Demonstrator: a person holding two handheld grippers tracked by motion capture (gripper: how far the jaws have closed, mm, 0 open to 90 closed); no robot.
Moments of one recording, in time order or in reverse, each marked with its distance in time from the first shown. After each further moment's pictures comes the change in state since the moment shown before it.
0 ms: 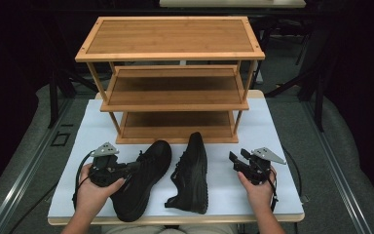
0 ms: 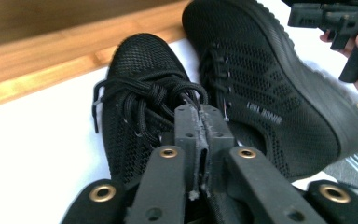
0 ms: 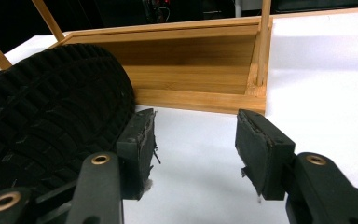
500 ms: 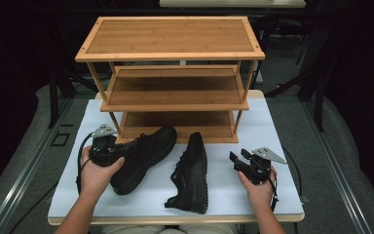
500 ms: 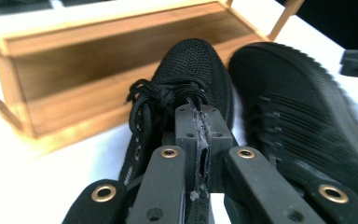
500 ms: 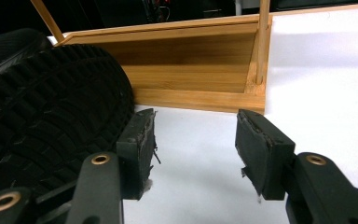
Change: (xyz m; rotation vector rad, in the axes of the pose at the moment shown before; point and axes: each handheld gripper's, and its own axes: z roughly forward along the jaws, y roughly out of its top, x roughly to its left) left arm 0.022 0.040 0.013 -0.063 0.156 0.007; right arm -0.002 0.000 0.001 0.003 0.004 0.009
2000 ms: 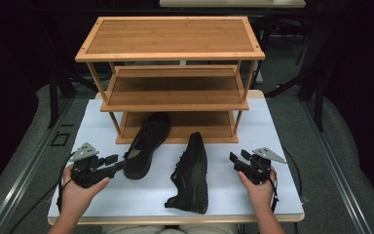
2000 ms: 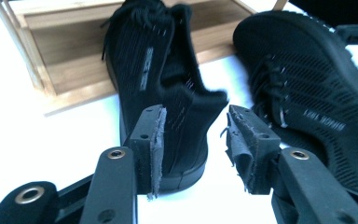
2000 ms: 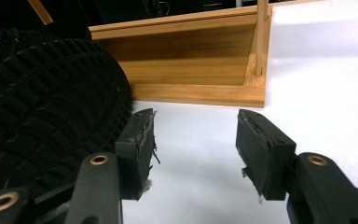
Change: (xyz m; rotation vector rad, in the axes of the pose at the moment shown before) left arm 0.020 -0.066 -0.033 -0.045 -0.024 0.010; right arm -0.003 -0.003 0.004 0.010 0.004 0.027
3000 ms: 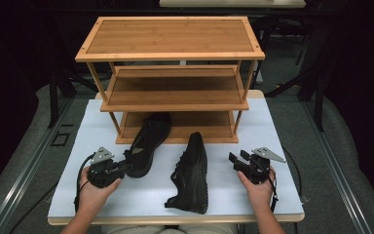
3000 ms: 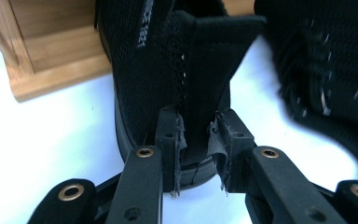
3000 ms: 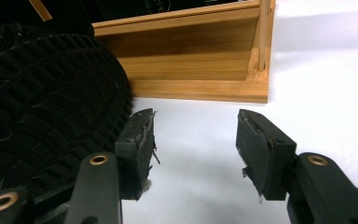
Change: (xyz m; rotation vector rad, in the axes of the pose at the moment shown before) left arm 0.001 -0.014 0.044 0.047 0.025 -0.001; right arm -0.002 -0.002 0.003 0.021 0.007 0.013
